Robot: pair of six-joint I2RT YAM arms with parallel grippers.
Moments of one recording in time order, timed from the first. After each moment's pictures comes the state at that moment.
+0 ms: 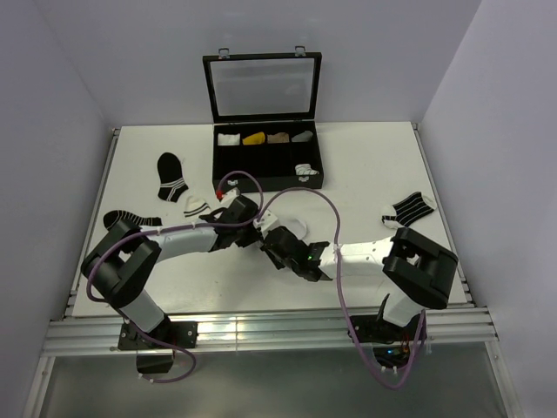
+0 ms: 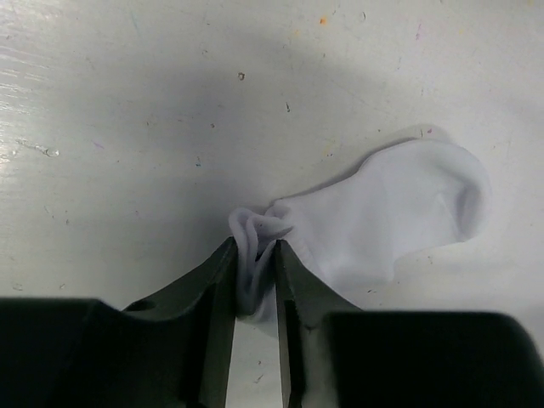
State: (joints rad) left arm -0.76 1.63 0.83 -0.12 -0.16 -1.10; right arm 1.06 1.58 0.71 0.11 0.33 0.19
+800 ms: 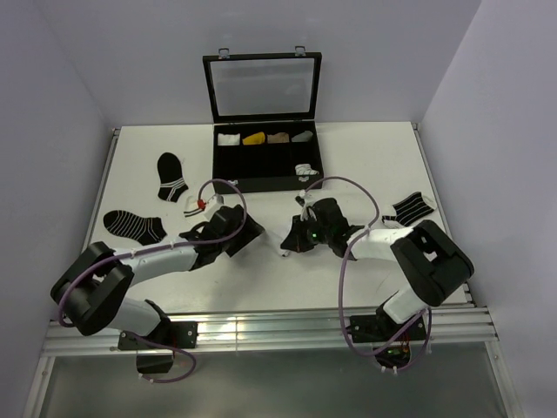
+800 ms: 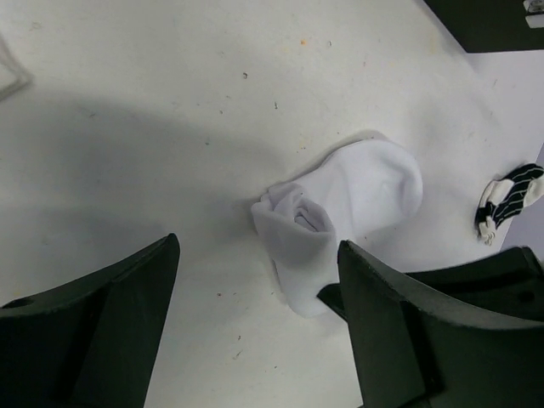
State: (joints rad) left arm -0.74 1.40 0.61 0.05 -0.21 -1.23; right arm 0.62 1.52 0.56 0.29 -0.37 0.43
